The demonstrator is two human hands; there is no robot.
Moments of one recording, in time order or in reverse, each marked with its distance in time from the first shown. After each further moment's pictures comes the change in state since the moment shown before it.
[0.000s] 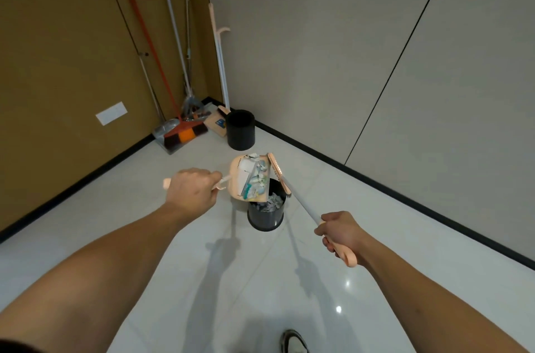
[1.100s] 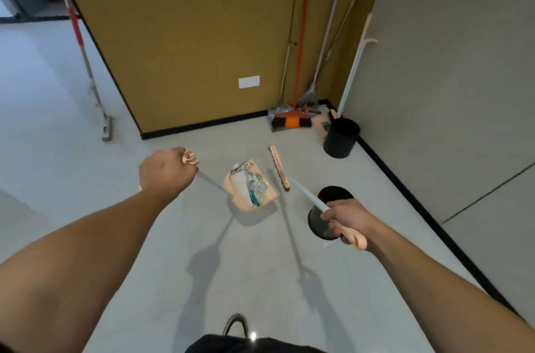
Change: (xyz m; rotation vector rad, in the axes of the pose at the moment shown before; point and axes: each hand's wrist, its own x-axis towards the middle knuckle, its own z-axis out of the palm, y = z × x) left_hand -0.240 -0.021 -0.043 -0.105 0.089 -1.154; right_hand -0.017 -0.023 0.064 -0.345 -0.448 -0.171
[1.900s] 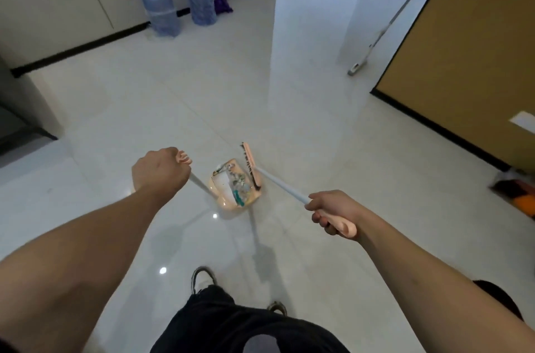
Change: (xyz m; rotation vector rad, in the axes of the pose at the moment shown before) left_hand -0.536 -0.199 -0.109 0.232 0.054 -1.160; right_hand -0.138 0.109 0.274 -0.820 -0.903 -0.038
